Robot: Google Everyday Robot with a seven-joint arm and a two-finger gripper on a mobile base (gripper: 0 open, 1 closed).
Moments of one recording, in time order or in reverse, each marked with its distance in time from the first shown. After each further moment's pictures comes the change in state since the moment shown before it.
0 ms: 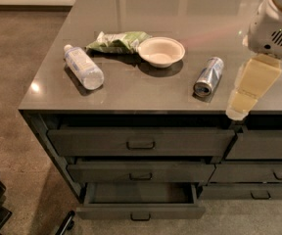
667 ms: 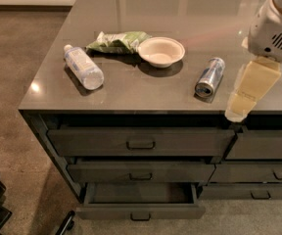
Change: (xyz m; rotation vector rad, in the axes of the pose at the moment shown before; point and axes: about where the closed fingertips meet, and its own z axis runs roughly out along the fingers) arm 0.001 0.001 0.003 -0.002 -0.019 0.003
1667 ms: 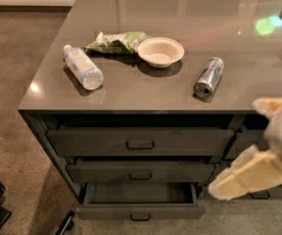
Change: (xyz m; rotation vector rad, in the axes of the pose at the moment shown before) arm 0.027 0.114 0.022 0.055 -0.354 0.212
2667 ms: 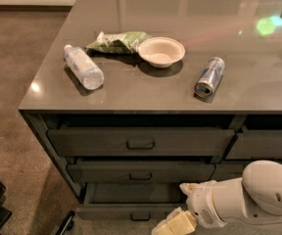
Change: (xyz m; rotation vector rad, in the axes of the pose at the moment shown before) arm 0.101 0.105 0.250 -0.417 -0.086 0.243
